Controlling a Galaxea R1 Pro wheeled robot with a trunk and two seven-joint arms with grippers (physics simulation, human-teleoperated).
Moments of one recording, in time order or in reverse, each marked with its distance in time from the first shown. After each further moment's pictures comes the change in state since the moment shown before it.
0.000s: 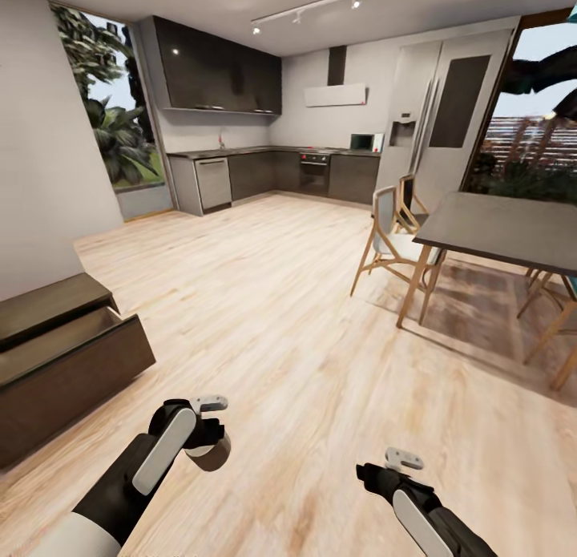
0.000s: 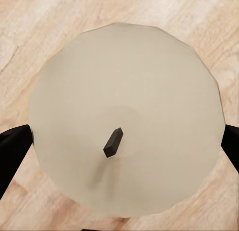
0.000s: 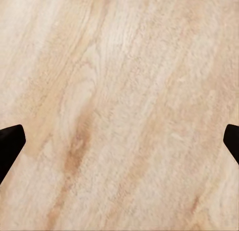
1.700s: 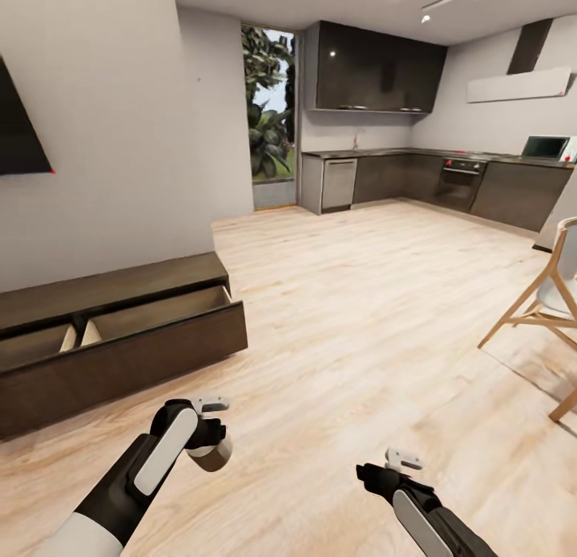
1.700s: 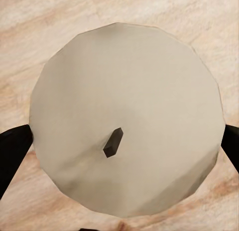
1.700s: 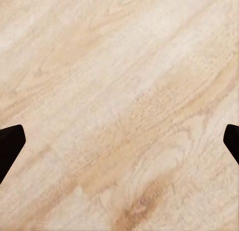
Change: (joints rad) left arm 0.000 -0.008 0.000 0.002 -0.003 0.001 0.000; right arm 0.000 0.000 0.000 0.000 0.001 0.002 -0.002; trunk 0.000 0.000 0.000
